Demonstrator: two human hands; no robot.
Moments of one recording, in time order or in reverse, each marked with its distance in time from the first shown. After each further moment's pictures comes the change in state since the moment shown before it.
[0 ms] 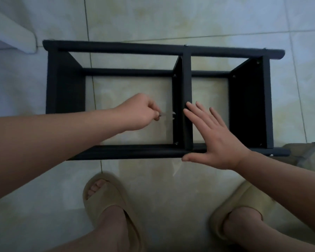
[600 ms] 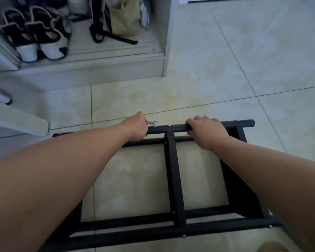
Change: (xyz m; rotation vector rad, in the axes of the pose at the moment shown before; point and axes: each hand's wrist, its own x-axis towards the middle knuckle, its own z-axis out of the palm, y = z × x) left_hand 0.113 0.075 -0.088 0.416 0.212 -0.015; right_hand 0.140 0.074 -0.112 -0.348 0.026 0.425
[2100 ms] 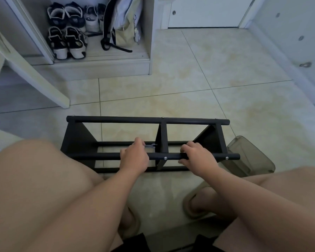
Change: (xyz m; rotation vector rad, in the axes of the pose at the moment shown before) left_hand -0.347 0.017 0.142 -0.115 0.365 0.041; right_hand -0.361 -0.046 0.028 0.171 0.088 -0.009
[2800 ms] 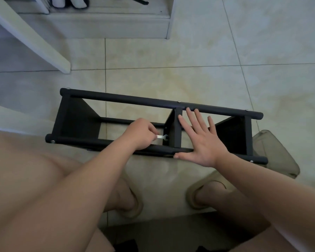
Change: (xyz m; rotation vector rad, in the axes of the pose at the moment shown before) left_hand 0.060 -0.002 -0.024 -0.232 -0.393 -0.154; right_hand 0.062 0.010 0.012 -0.086 -0.047 -0.268
